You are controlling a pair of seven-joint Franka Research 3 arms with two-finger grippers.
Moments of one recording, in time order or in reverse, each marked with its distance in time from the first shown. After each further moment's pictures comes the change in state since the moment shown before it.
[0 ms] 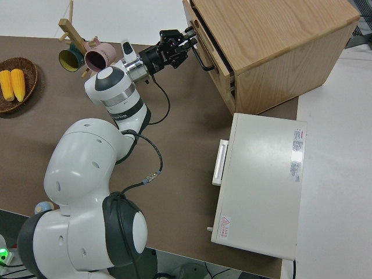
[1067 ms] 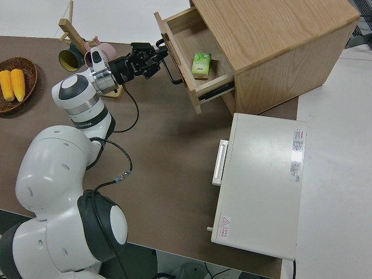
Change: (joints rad) left arm 0.000 0.000 0.000 0.000 0.000 0.000 0.000; right arm 0.171 -0.003 0.033 0.001 0.171 -0.242 -0.034
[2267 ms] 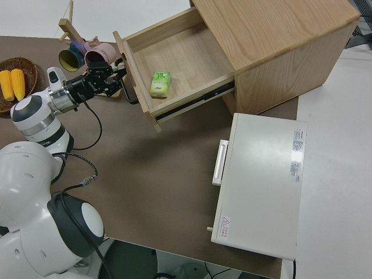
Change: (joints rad) left arm 0.000 0.000 0.000 0.000 0.000 0.000 0.000; right arm 0.178 0.006 0.052 -0.002 0.082 -0.224 -0.012
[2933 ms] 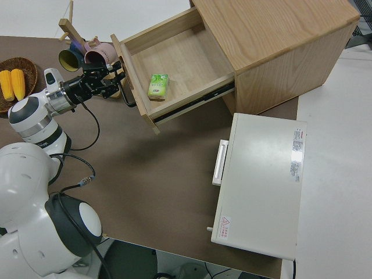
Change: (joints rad) left arm 0.000 0.000 0.000 0.000 0.000 0.000 0.000; right arm 0.017 0.004 -0.004 0.010 -0.001 -0.019 0.024
